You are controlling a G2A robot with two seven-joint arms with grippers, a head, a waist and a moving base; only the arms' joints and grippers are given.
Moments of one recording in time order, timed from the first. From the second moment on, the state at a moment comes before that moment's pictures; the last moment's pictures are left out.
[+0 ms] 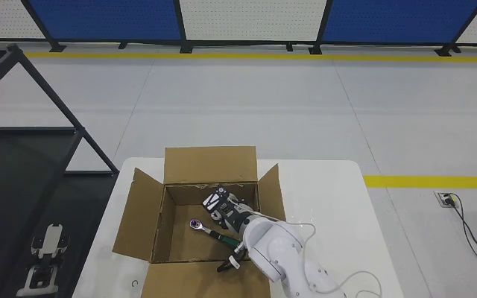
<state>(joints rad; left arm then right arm) 1.86 -1.21 -1.97 -2.22 0.16 -0.20 0.12 -0.76 -1.51 0.87 -1.51 -1.44 -0.10 0.77</state>
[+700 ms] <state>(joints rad) 1.86 -1.21 -1.97 -2.22 0.16 -0.20 0.12 -0.64 -1.58 0.79 -1.22 -1.31 -0.05 0.71</state>
